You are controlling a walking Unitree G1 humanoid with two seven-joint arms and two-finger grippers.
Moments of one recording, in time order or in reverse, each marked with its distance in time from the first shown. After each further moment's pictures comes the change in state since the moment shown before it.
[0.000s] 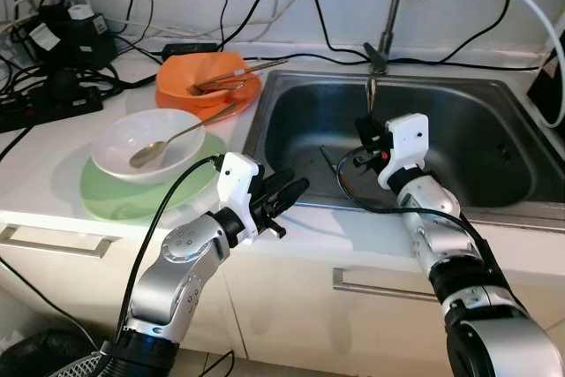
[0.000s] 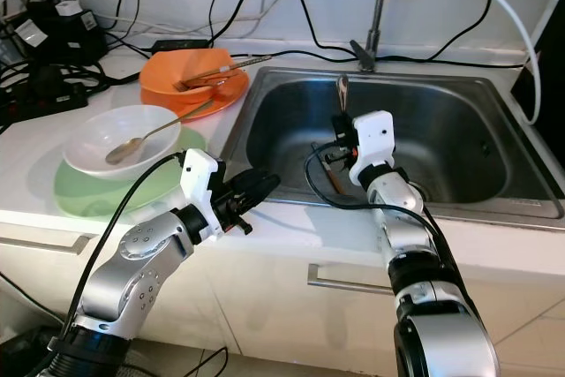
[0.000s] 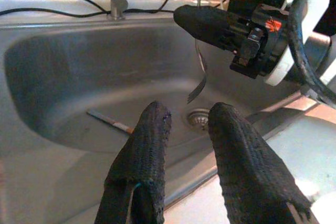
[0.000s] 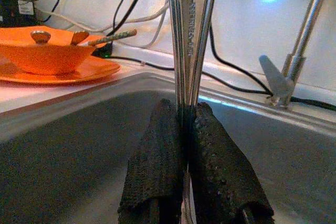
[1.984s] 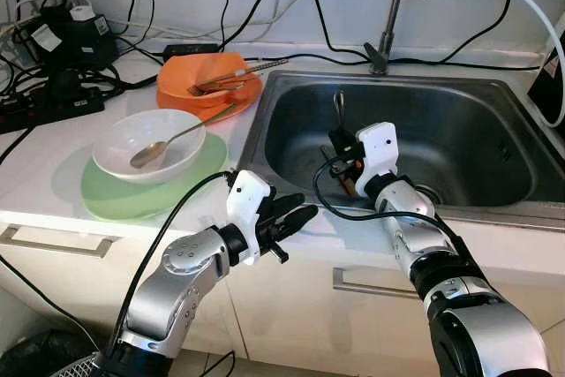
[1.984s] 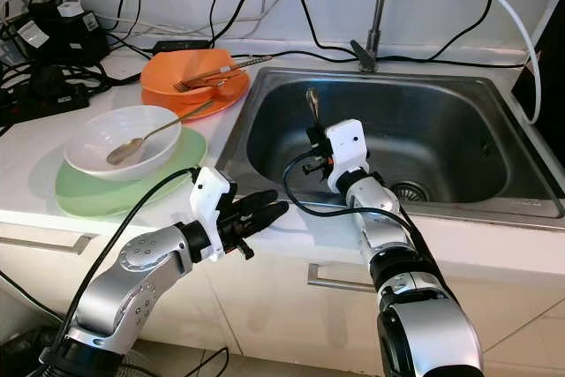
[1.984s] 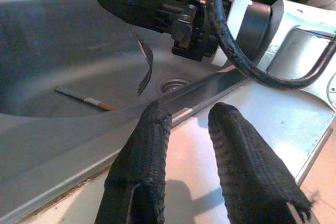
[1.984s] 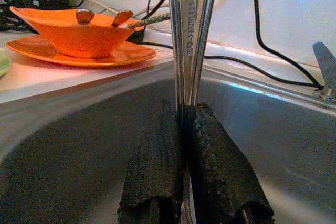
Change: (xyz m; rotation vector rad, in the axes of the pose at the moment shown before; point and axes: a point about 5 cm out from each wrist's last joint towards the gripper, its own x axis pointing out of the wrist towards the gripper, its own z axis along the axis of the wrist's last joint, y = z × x) left arm -0.007 -0.015 -0.013 0.011 0.108 -0.104; right arm 0.007 0.029 -0.013 0.007 0.044 0.101
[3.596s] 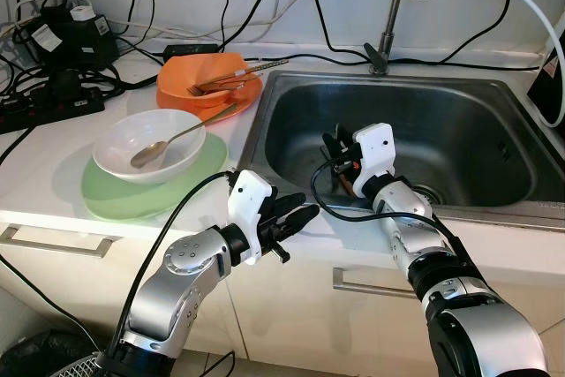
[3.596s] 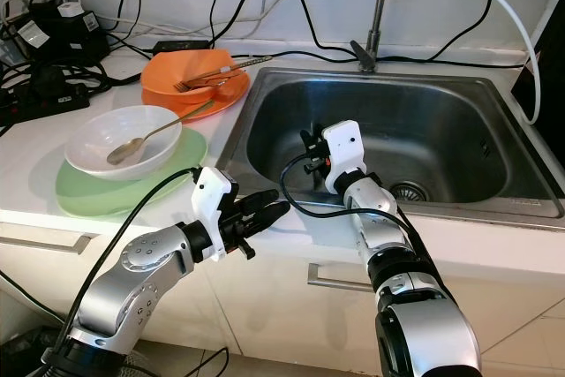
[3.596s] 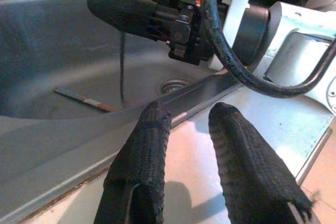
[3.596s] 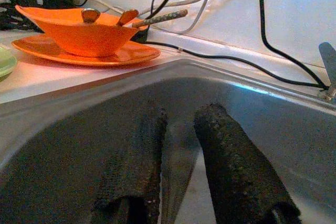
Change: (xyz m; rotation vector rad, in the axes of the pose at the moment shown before) left arm 0.001 -0.001 0.000 0.003 -0.002 0.001; right arm 0.001 0.003 -0.001 -0.002 0.003 0.009
